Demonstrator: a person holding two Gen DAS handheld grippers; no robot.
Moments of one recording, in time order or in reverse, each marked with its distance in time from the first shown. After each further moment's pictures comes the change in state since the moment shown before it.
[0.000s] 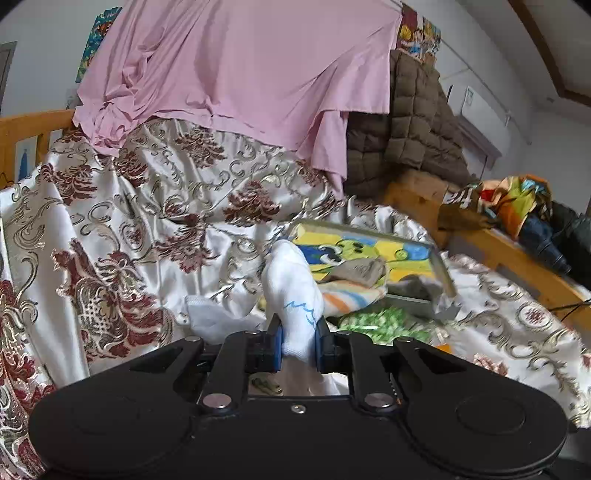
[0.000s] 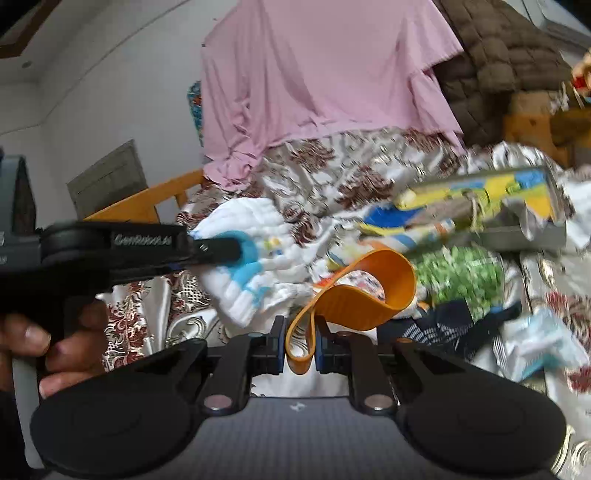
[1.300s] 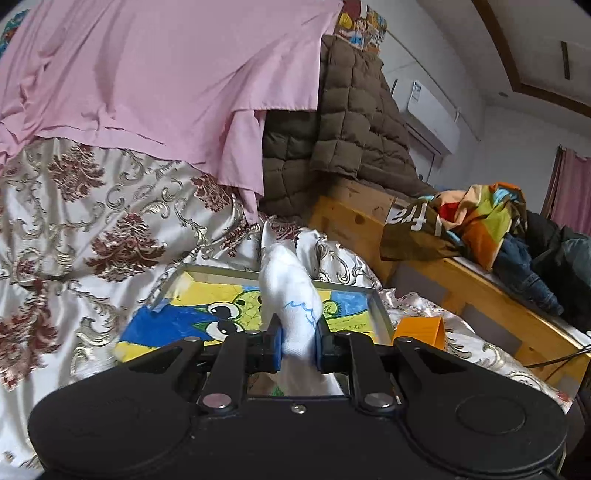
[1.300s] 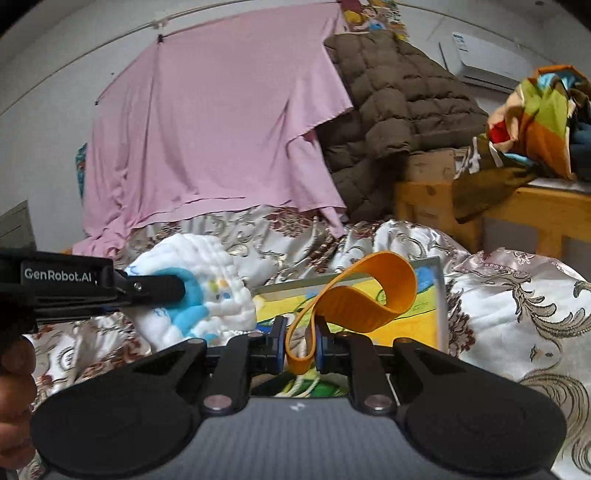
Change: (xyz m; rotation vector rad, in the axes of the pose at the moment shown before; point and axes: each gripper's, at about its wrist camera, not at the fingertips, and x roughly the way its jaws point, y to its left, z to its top) left arm 0.201 -0.115 0.090 0.064 -0.005 -0.193; right arm 0.078 -0.183 0.113 0.058 -0.216 -0.315
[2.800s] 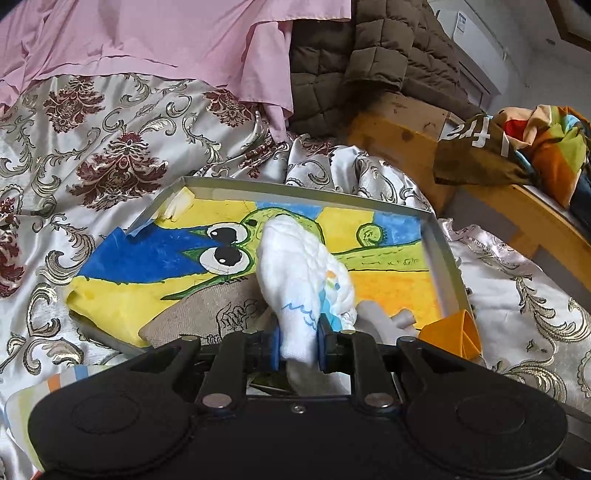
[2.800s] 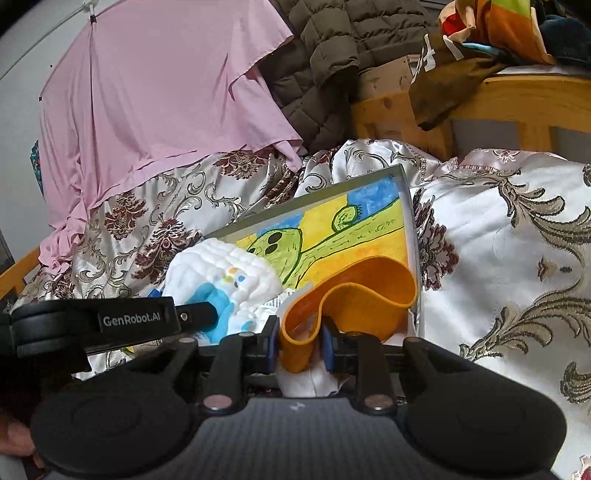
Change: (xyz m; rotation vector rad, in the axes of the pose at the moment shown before) left arm 0.111 -0.010 -0.047 -0.012 0.205 0.154; right arm 0.051 -0.053 -0.031 0.163 0.182 -0.046
